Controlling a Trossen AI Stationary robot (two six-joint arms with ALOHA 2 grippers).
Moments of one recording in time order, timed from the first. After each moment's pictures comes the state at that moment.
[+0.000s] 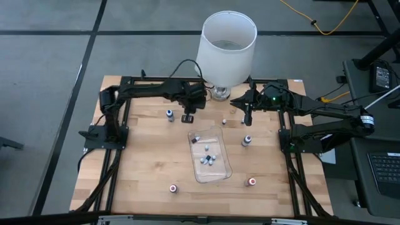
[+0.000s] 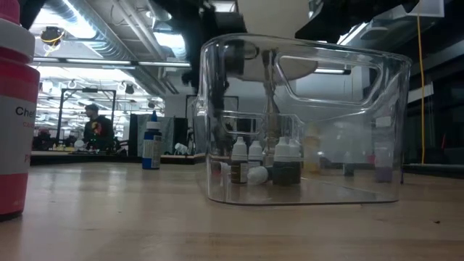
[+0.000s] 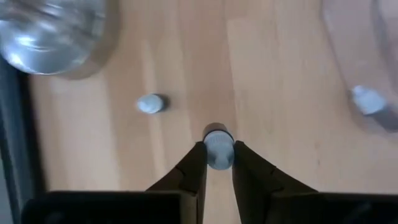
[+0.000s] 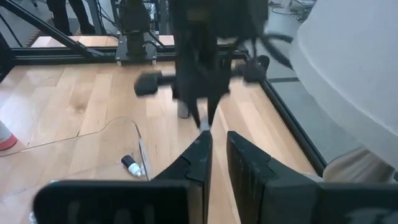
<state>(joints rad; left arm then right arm) 0.31 1.86 1.53 -0.86 -0.05 0.43 -0.24 0.99 0.84 -0.21 -0.02 -0.09</state>
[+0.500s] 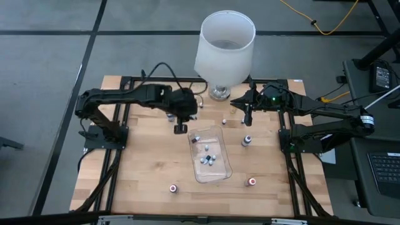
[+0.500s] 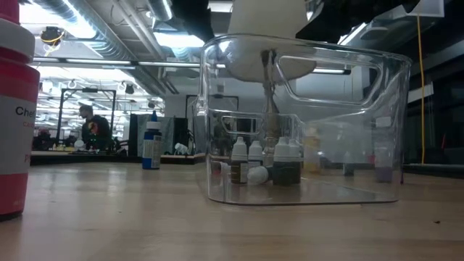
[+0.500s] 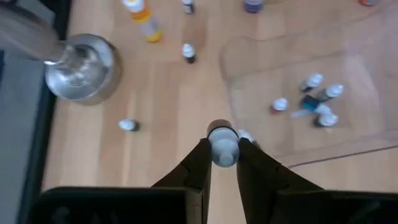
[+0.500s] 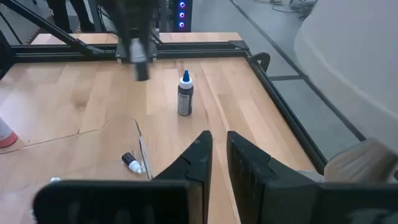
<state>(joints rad) 0.10 1.57 1.57 -0.97 -0.05 0.10 -0.24 0.99 0.84 -0.22 -0.02 -0.09</state>
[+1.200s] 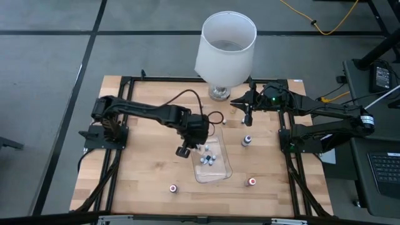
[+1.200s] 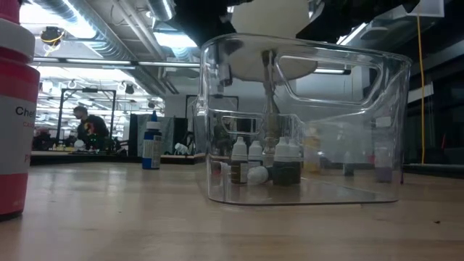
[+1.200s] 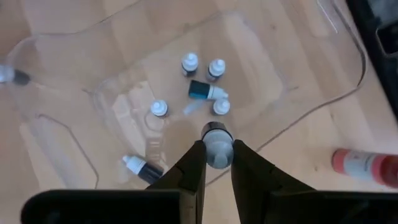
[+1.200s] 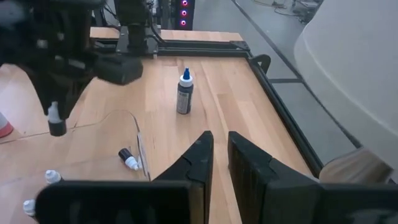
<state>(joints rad) -0.05 1.79 1.57 -0.91 0.20 0.24 -0.24 0.99 0.84 -0.22 -0.02 -0.14</state>
